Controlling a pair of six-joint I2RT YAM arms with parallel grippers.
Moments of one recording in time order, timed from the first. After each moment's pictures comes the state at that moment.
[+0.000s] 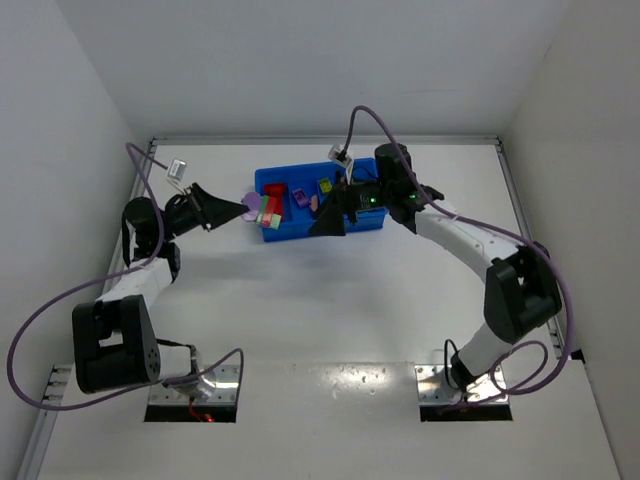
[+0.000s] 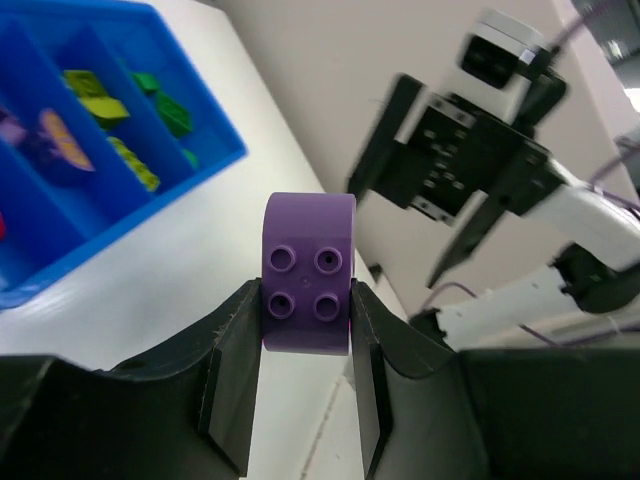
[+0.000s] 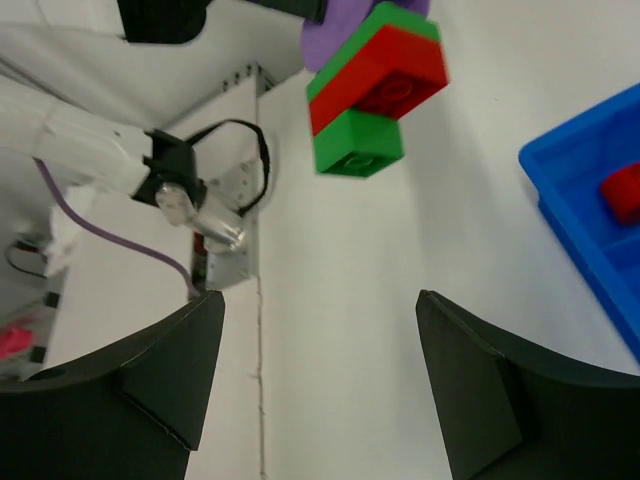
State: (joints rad) left arm 0.20 1.29 0.60 0.82 1.14 -1.04; right arm 0.48 1.63 1.21 0.00 -1.04 0.13
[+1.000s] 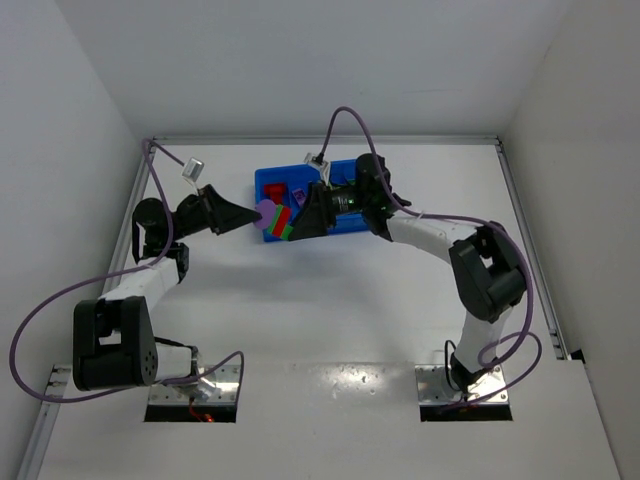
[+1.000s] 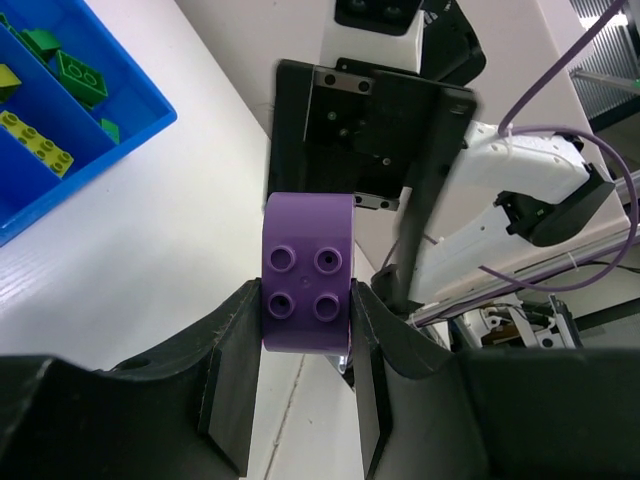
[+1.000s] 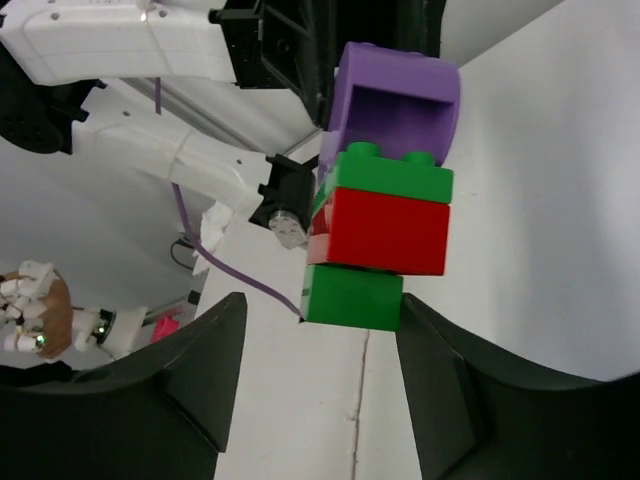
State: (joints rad) left arm 0.10 1.30 0.60 0.97 1.22 -1.17; right arm 0.56 1.82 1.17 0.60 -1.22 0.70
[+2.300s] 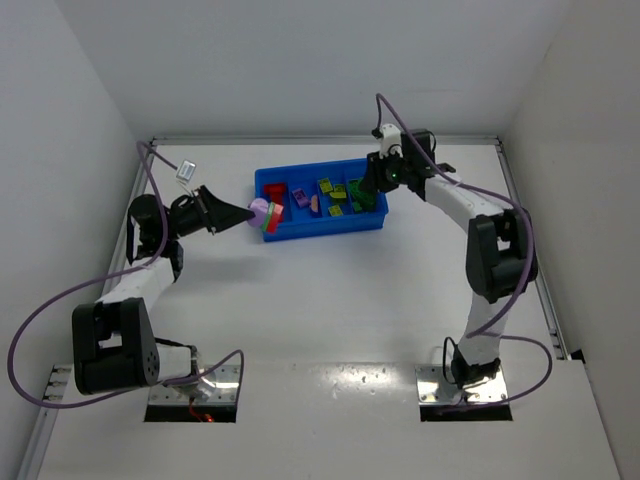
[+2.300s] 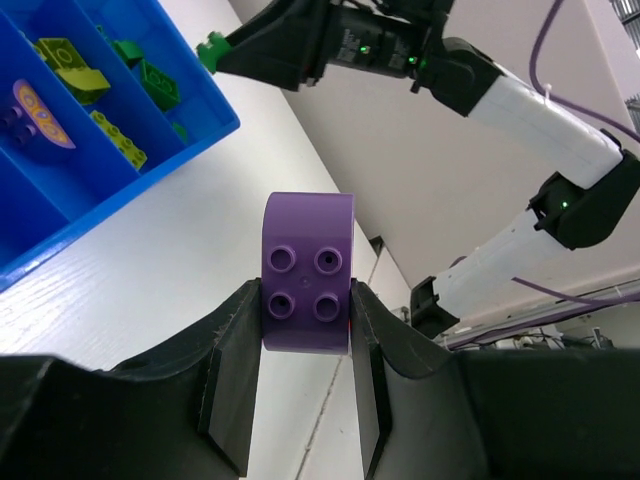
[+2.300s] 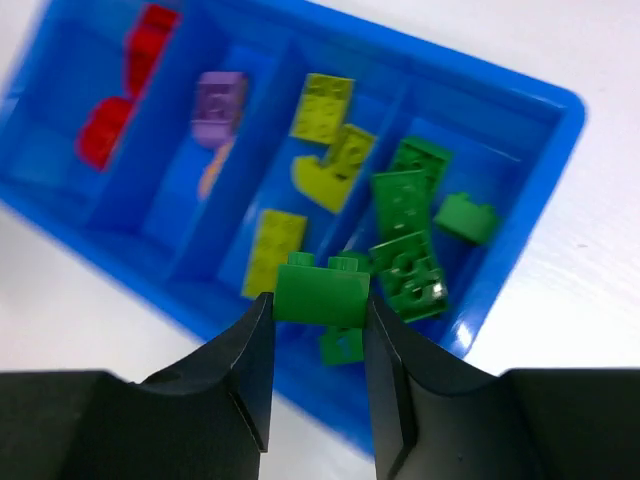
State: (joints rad) left arm 0.16 1.28 0.60 0.77 1.18 -0.99; right arm 0.23 1.88 1.38 -0.14 -0.46 -0.04
